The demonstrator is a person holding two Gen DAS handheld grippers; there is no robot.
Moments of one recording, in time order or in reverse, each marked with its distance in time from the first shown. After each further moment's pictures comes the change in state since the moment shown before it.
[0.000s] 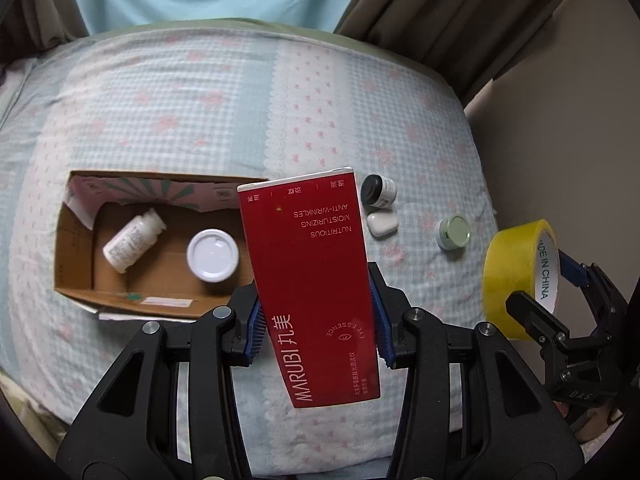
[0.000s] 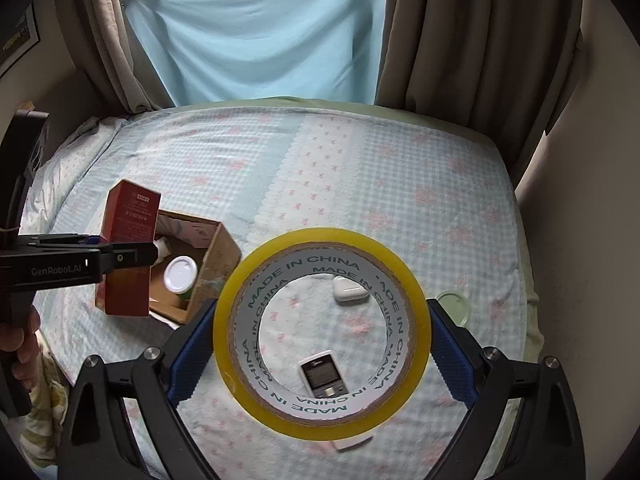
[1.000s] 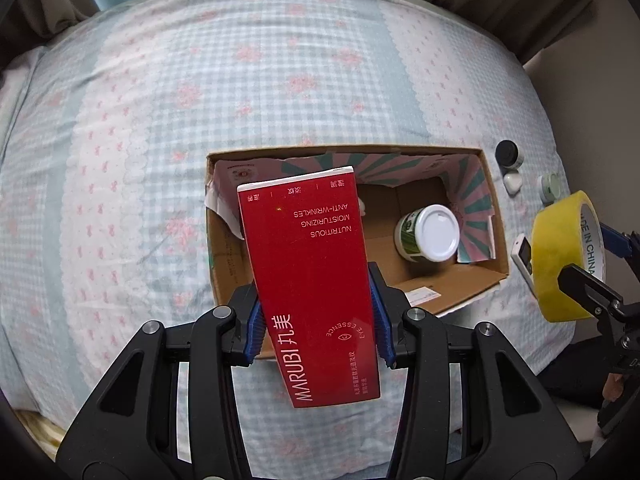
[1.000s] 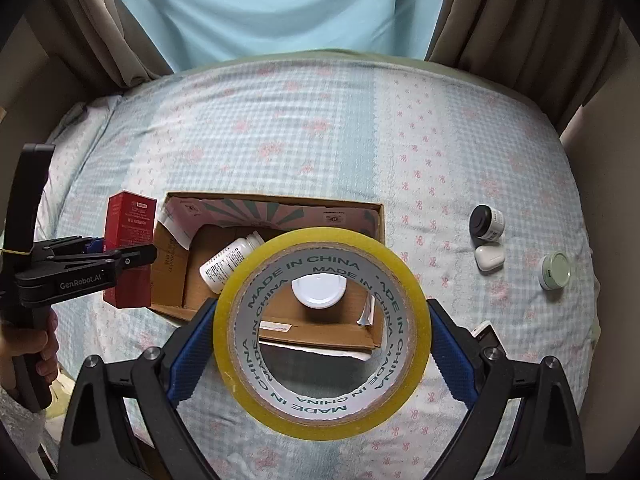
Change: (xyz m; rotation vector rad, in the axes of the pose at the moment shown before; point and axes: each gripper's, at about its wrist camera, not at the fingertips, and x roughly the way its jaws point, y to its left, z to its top) left arm 0.040 0.259 0.032 0.099 0.170 0.067; right arm 0.122 0.209 0.053 0.129 0.211 -0.090
